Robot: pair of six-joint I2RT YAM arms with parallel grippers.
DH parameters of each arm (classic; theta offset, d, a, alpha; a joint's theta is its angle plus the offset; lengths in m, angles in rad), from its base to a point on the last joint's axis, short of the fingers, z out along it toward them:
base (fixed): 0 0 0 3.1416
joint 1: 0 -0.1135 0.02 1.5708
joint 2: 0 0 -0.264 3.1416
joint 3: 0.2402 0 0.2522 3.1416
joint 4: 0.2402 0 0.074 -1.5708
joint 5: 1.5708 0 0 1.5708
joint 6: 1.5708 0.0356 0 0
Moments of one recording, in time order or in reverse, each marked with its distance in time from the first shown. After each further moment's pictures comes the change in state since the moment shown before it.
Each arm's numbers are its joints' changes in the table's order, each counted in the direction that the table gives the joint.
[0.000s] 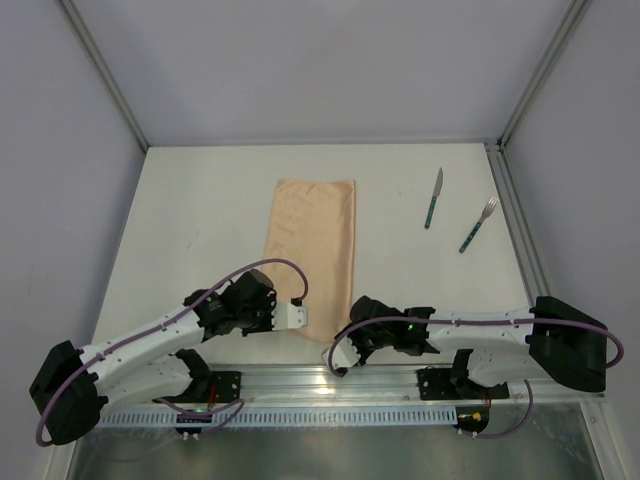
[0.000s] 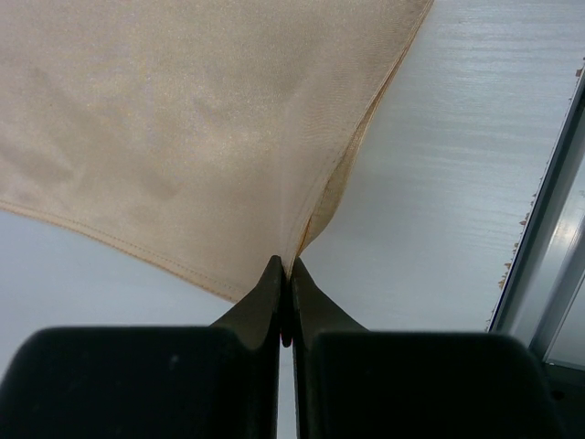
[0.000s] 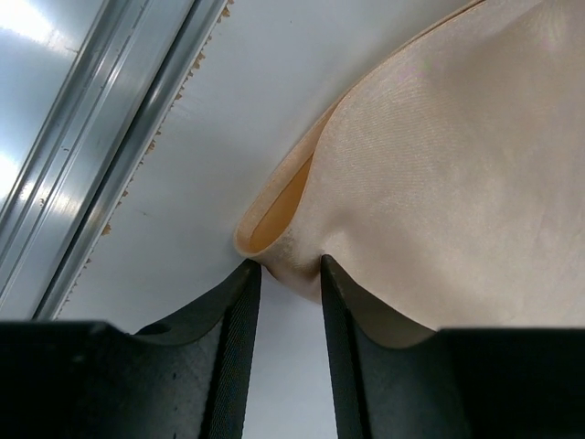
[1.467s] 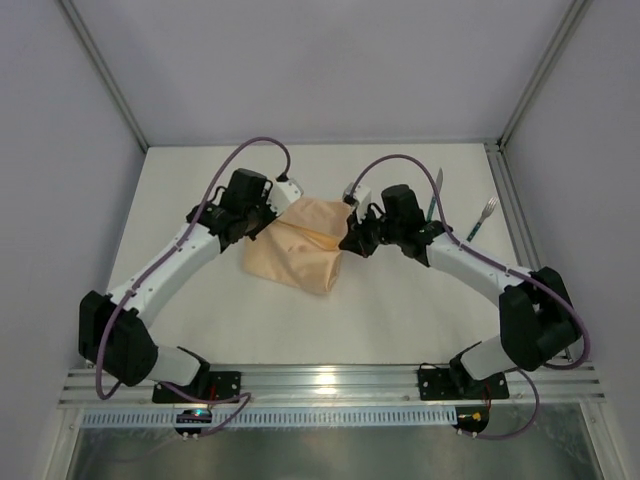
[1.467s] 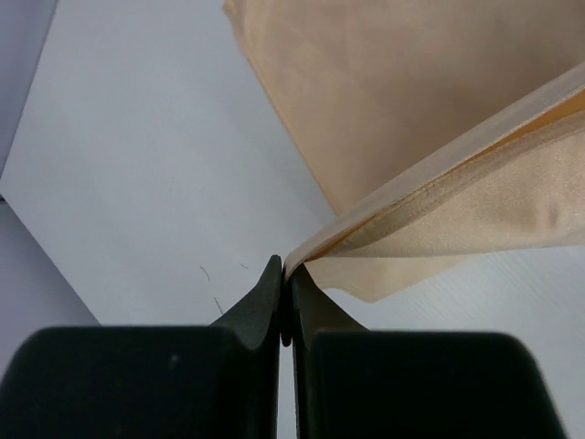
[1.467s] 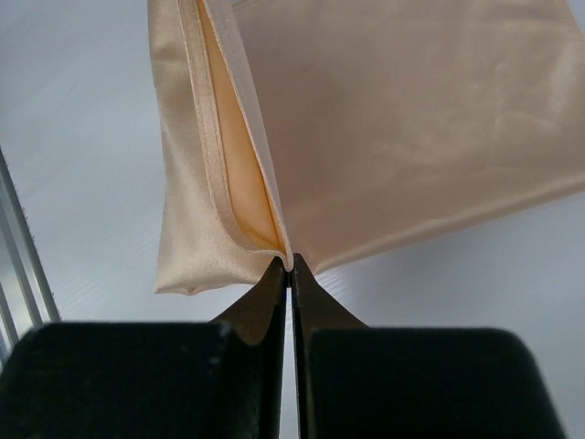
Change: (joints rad) left arm -0.330 0.383 0.652 0.029 -0.227 -0.170; right arm 0.655 0.195 0.470 -0.002 -0.412 0.922
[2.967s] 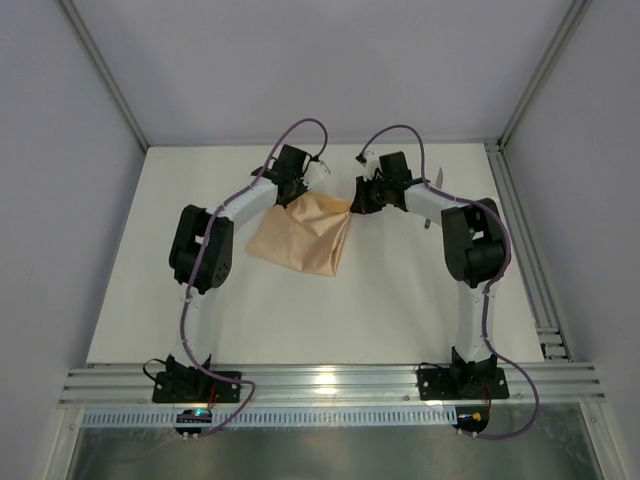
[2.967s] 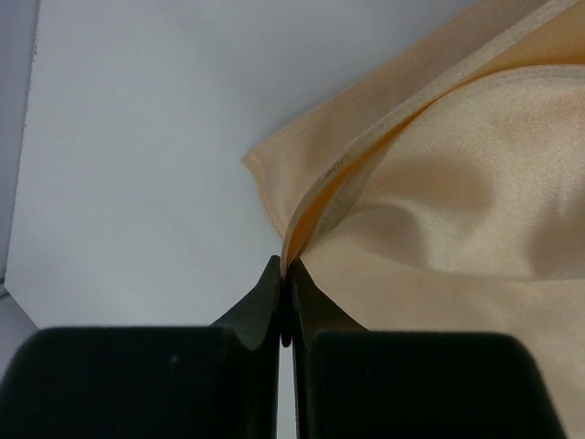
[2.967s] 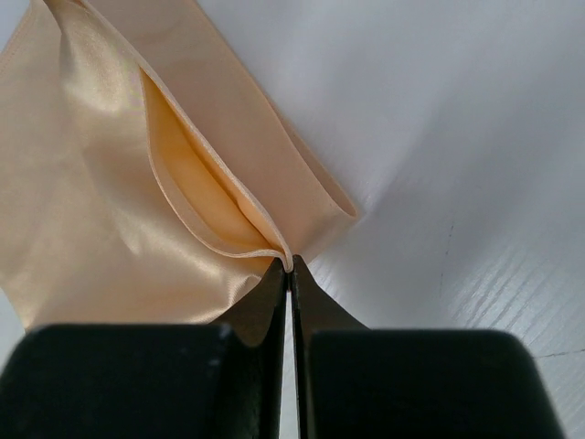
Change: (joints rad) left arm -0.059 0.807 0.550 -0.161 -0.068 0.099; right arm 0.216 0.676 0.550 0.043 0.113 0.185
